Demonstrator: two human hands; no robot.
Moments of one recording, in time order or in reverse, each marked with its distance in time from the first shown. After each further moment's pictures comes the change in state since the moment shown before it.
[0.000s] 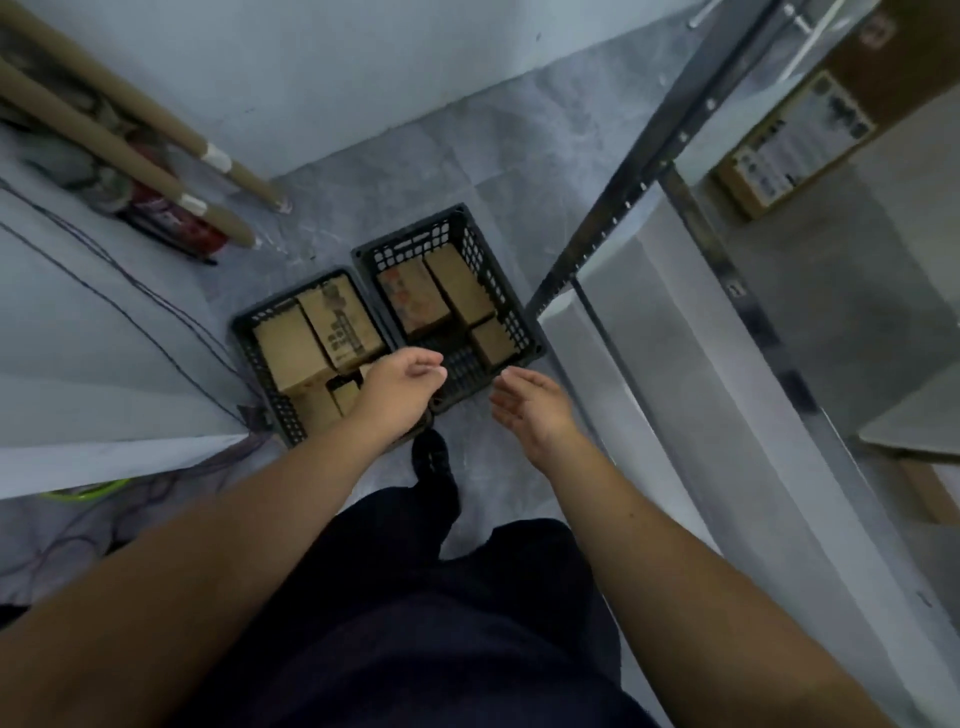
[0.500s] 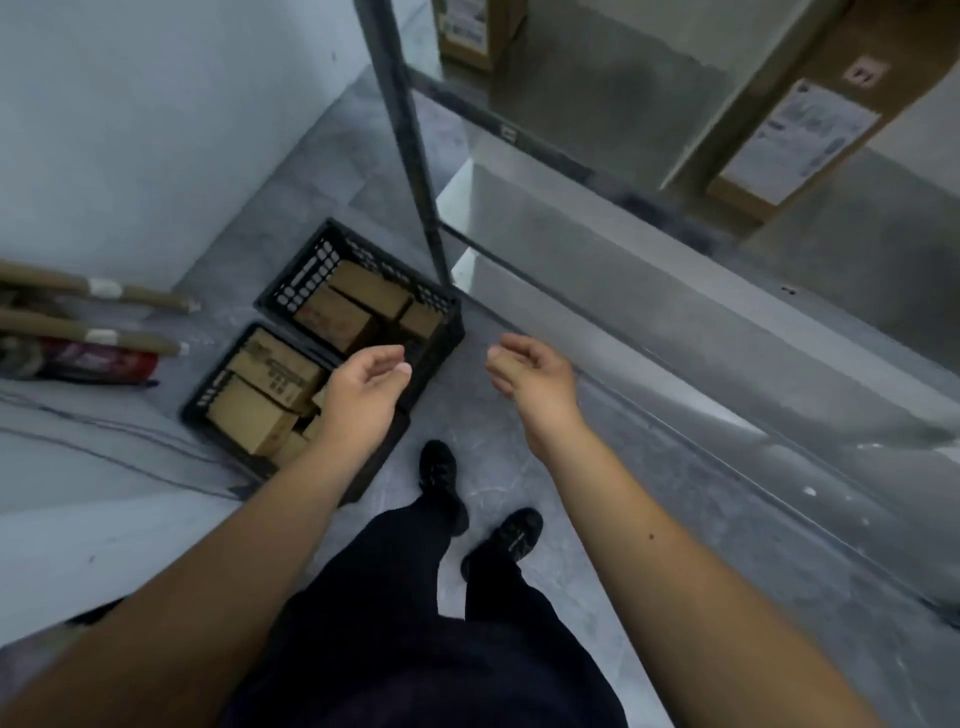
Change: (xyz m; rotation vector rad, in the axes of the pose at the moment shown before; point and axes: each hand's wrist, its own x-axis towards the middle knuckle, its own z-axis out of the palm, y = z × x) left_hand -0.135 -0.013 0.088 0.147 -0.091 0.275; right_hand -0.134 0.089 -0.141 0.248 0.197 -0.354
